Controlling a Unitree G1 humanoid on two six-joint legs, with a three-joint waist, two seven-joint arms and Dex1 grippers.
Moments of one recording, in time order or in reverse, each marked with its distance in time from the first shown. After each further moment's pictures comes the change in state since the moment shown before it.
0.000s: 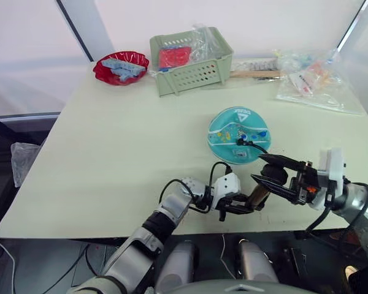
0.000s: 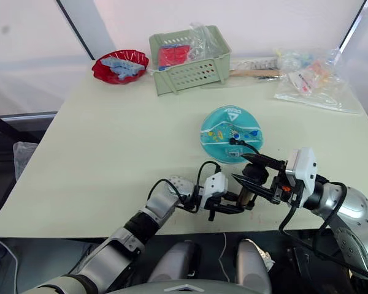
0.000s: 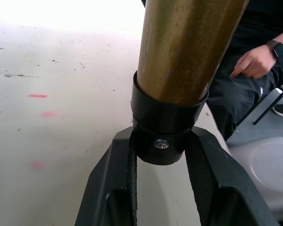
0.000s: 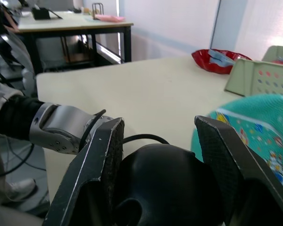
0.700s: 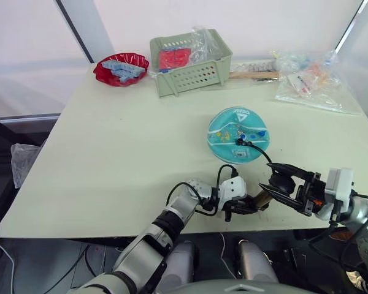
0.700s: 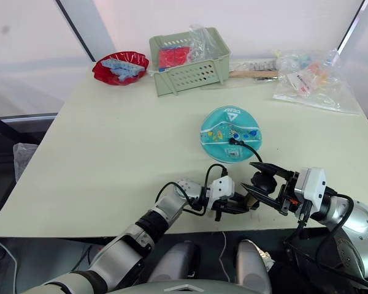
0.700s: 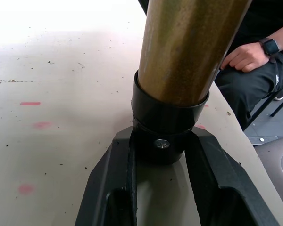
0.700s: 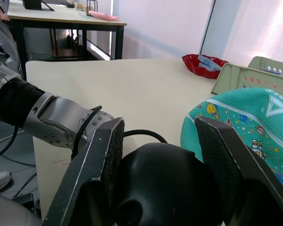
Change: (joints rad) left arm -0.042 -0.064 0.010 0.176 0.069 -0.157 0.036; right arm 0.082 0.030 0.001 0.098 -0.072 -0.228 0.064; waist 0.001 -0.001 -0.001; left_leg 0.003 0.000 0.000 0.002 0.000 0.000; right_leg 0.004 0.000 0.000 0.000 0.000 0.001
